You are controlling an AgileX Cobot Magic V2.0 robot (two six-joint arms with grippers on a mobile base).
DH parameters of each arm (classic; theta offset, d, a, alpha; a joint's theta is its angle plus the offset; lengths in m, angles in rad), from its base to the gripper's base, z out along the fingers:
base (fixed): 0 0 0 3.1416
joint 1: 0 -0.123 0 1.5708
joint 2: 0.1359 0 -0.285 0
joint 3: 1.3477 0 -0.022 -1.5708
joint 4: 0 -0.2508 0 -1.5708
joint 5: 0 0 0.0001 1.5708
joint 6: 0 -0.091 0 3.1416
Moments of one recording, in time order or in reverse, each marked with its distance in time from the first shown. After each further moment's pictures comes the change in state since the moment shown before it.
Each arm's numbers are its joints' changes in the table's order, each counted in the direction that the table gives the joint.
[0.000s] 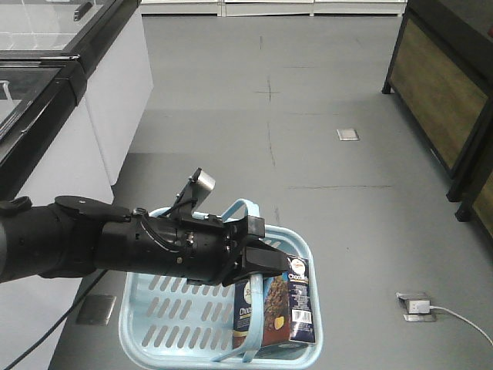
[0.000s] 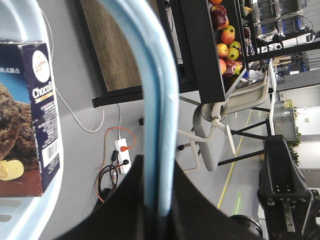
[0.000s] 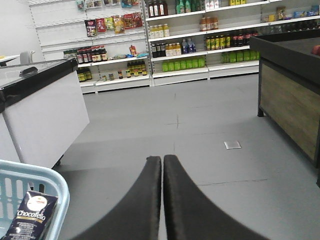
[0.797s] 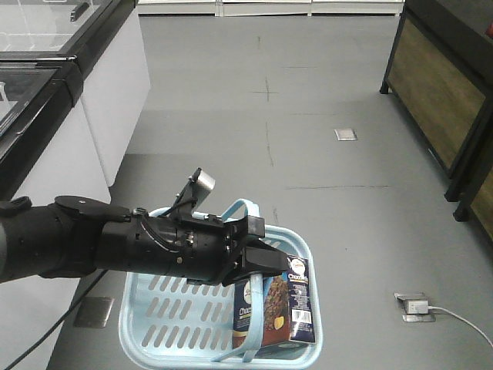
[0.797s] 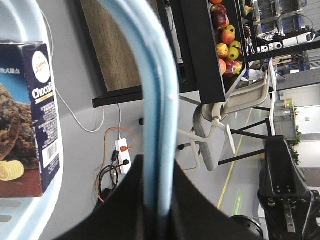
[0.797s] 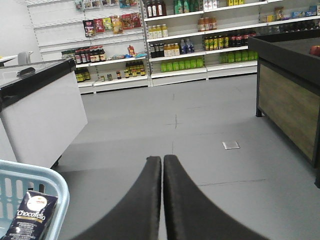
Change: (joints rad) left arm 0.001 0.000 0.000 0.000 0.003 0.000; right arm 0.000 0.000 0.000 0.000 0.000 0.000
